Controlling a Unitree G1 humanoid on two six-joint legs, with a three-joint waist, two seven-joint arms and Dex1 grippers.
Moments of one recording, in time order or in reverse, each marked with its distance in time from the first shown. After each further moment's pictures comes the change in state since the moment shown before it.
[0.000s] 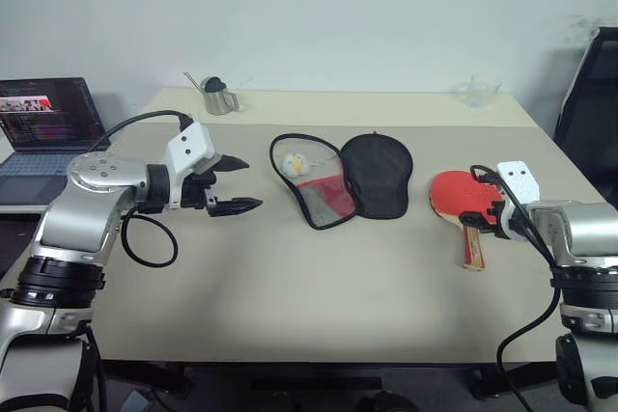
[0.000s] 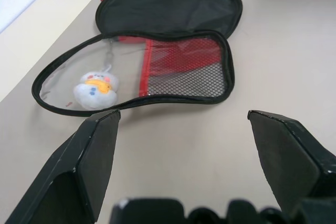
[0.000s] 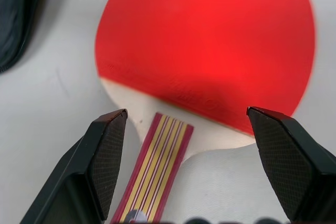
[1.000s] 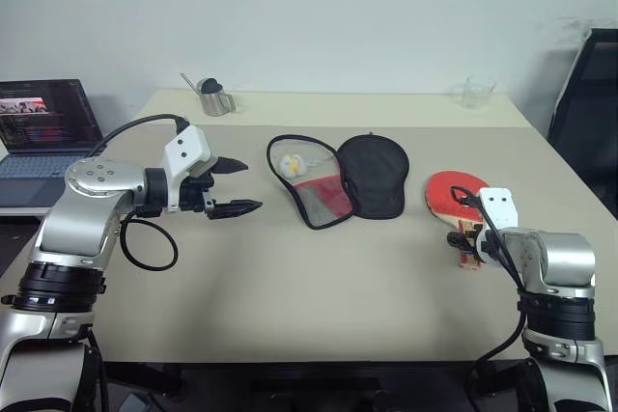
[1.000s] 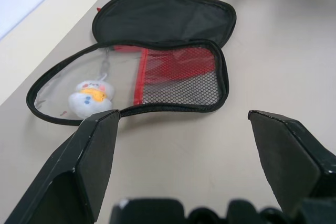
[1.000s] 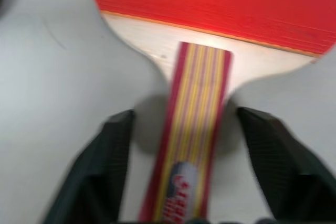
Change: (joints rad) left arm 0.015 -0.020 0.017 0.006 -0.004 -0.022 -0.004; right arm 0.110 0.225 -0.061 -0.140 -0.001 0.072 -0.239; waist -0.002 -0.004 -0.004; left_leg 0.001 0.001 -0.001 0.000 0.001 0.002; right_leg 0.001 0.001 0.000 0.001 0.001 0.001
